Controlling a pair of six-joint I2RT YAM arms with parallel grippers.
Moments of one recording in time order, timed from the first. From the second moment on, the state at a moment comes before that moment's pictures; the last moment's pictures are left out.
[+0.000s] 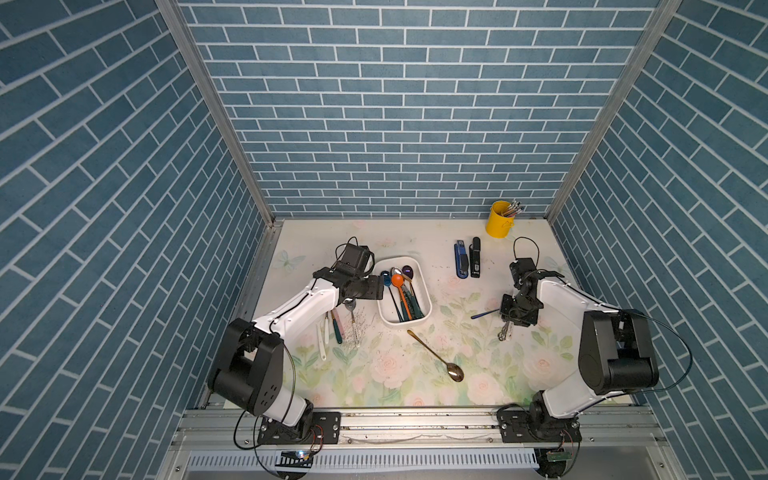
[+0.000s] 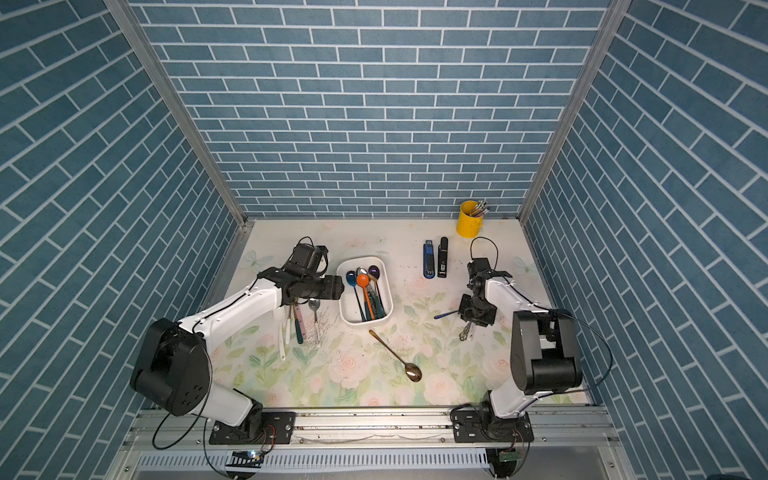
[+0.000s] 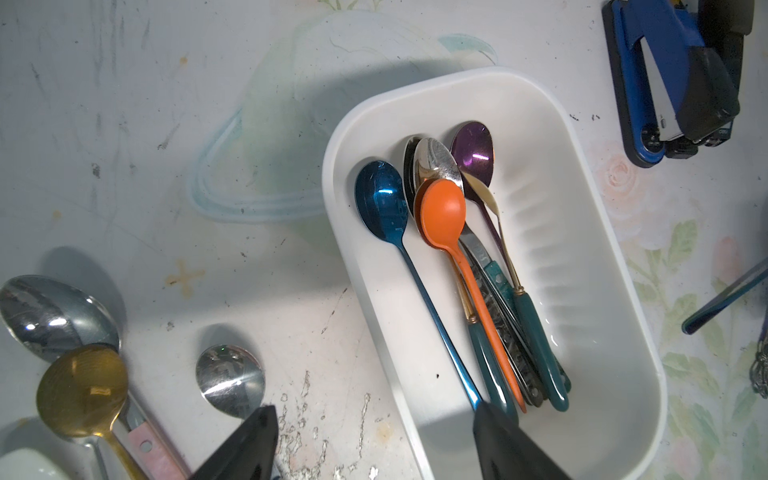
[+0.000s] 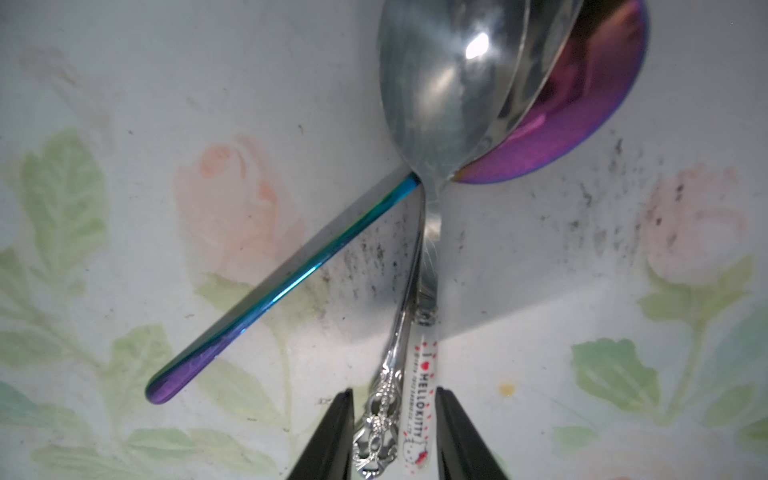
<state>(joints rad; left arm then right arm) -0.44 1.52 1.07 -0.52 0.04 -0.33 0.11 1.58 0.95 -0.82 0.00 0.42</state>
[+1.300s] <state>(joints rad) -0.46 1.53 1.09 -0.54 0.02 -0.36 0.05 1.52 0.95 -0.77 0.02 0.37</state>
